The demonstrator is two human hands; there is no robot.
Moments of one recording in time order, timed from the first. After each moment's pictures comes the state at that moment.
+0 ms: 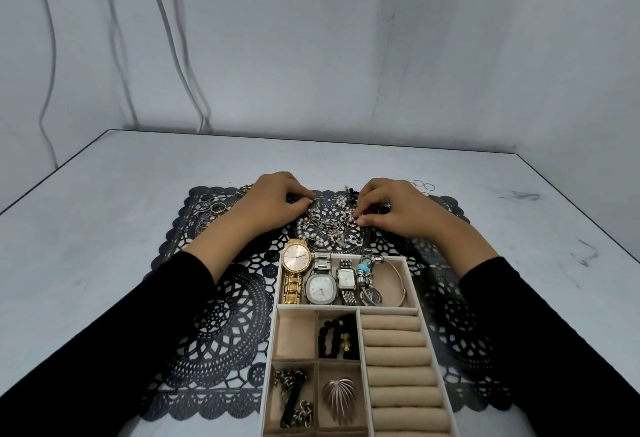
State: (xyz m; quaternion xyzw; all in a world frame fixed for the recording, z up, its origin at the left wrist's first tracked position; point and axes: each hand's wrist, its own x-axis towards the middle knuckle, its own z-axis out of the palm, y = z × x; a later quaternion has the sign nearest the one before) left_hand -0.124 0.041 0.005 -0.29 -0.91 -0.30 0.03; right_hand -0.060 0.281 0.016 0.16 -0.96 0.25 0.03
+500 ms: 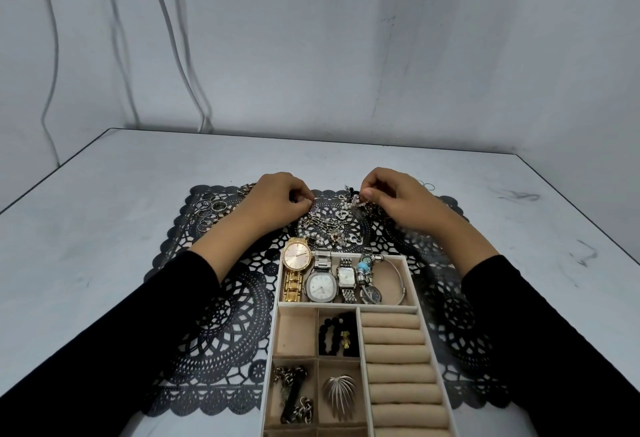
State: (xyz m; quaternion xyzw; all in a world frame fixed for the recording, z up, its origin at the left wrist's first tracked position) left_hand -0.118 0.047 0.006 -0.26 -0.92 -0.30 0.04; right_hand -0.057 0.279 0.020 0.10 -0.92 0.37 0.07
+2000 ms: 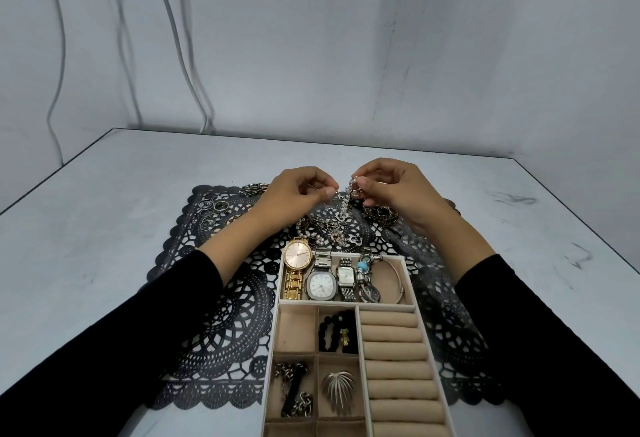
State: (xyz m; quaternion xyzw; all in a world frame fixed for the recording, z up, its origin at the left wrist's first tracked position) left_hand -0.103 0.063 0.013 -0.28 -0.80 -0.53 -0.03; right_hand -0.054 0.259 0.035 0.03 -0.77 0.64 0.07
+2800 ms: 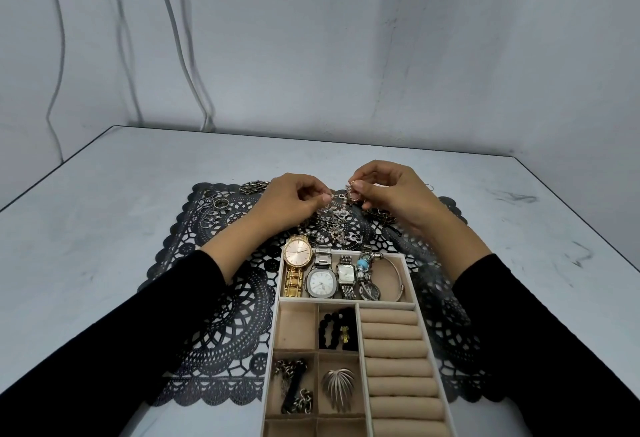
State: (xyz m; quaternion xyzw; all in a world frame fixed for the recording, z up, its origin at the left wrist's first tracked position) left_hand -0.110 0.060 0.000 -0.26 -0.86 -0.44 0.01; right_hand -0.053 0.257 0.028 0.06 -0.77 0.63 0.05
